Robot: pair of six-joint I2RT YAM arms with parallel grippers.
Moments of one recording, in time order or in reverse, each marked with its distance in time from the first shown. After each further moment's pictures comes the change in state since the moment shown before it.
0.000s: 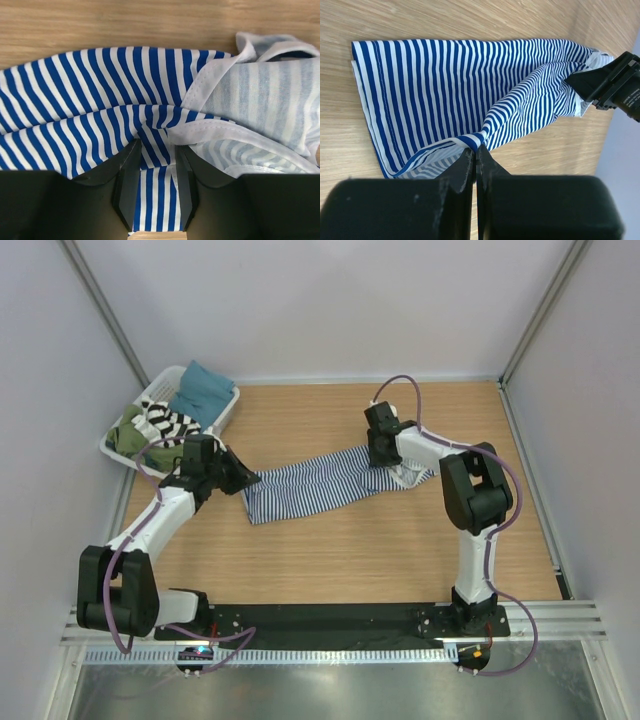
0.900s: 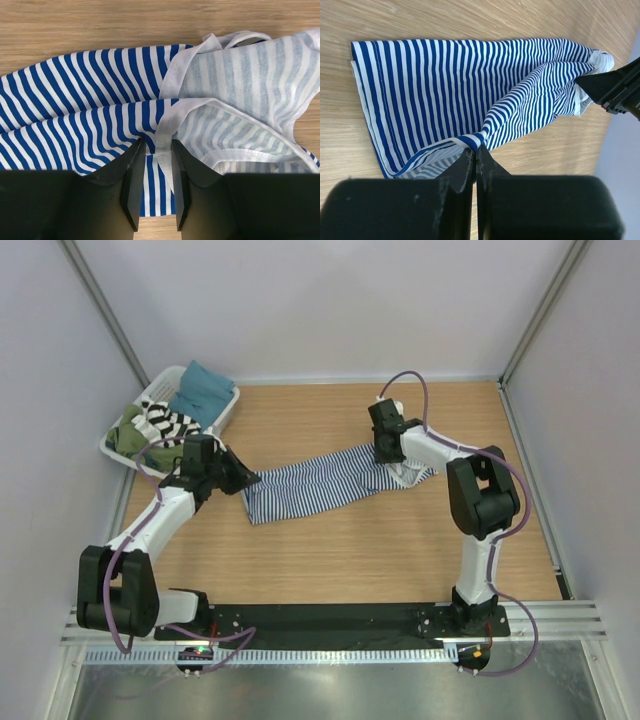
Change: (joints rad) left arm 0.000 0.000 0.000 0.000 0.000 -0.005; right arm -0.013 -0.055 -0.027 -0.004 0.028 0.041
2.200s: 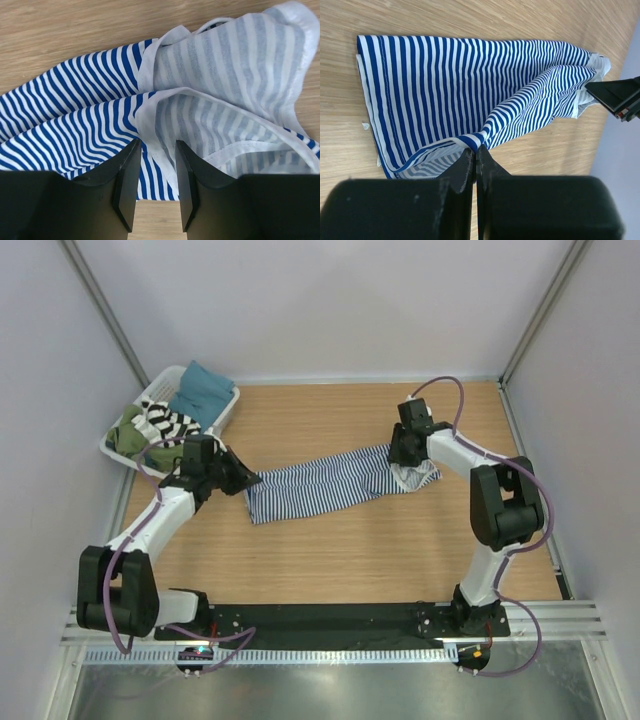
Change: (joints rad) left arm 0.000 -0.003 0.001 -0.007 0.018 -0.007; right arm -0.126 -0.155 -0.132 0.028 -0.185 0.124
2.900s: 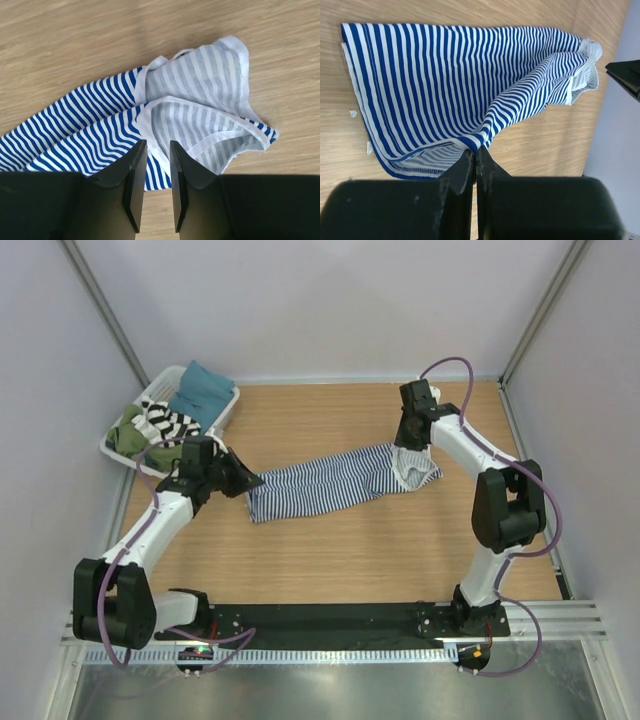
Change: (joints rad) left arm -0.020 -0.062 0.002 -0.060 0.028 0.009; right arm 0.000 0.005 0.185 -0.182 0.124 0.048
